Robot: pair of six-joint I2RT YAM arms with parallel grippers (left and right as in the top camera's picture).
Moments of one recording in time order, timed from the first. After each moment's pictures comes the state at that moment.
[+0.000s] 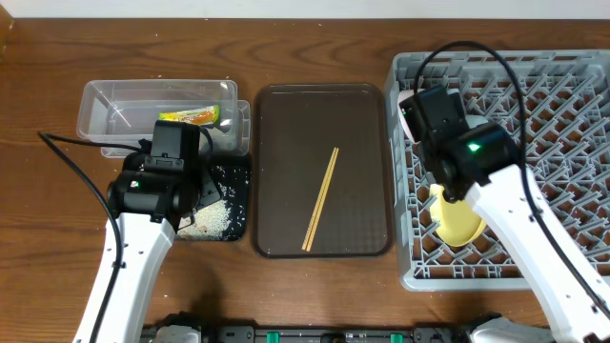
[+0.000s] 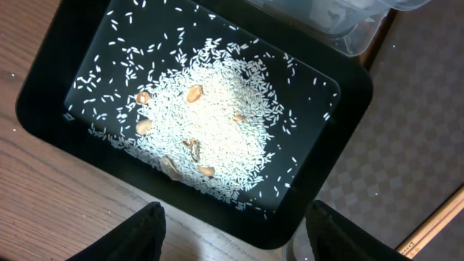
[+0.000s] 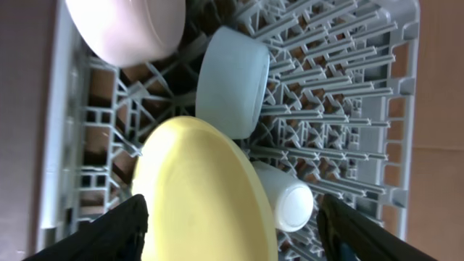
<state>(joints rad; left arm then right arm) -0.11 1.21 1.04 -1.07 -0.16 -0.55 0.44 1.43 1.35 -1.15 0.59 0.16</state>
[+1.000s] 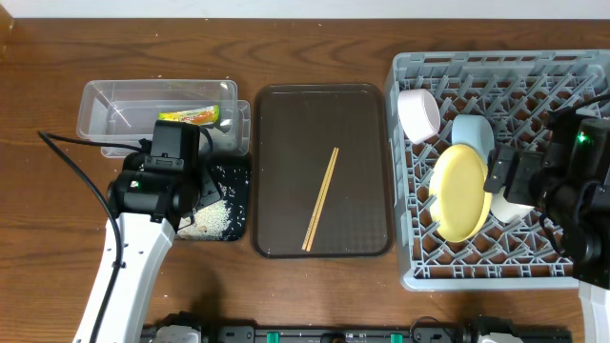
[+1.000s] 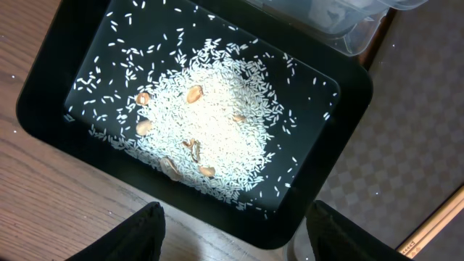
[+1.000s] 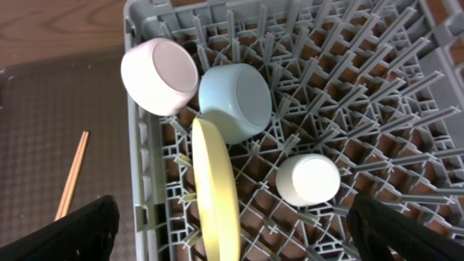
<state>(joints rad) -0.11 1.21 1.04 -1.07 -0.16 -0.54 -0.05 1.04 1.35 -1.16 0.01 0.13</state>
